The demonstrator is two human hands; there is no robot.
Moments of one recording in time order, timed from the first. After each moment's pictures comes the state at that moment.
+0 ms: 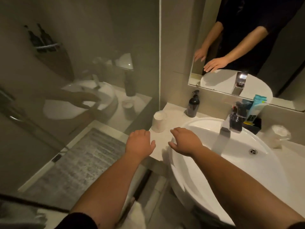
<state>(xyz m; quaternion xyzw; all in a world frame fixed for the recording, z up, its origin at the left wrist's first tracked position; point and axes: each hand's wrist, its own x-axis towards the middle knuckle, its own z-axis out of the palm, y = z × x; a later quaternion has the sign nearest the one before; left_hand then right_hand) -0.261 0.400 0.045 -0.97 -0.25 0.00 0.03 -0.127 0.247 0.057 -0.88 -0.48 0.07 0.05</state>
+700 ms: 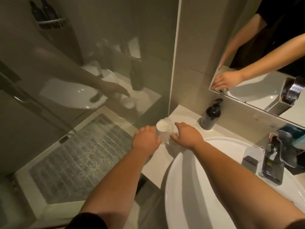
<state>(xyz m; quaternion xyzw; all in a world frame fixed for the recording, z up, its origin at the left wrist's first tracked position) -0.141 0.452 -0.007 -0.93 -0.36 0.01 -0.07 0.011 0.347 0.002 -0.85 -0.48 0.19 0.09</state>
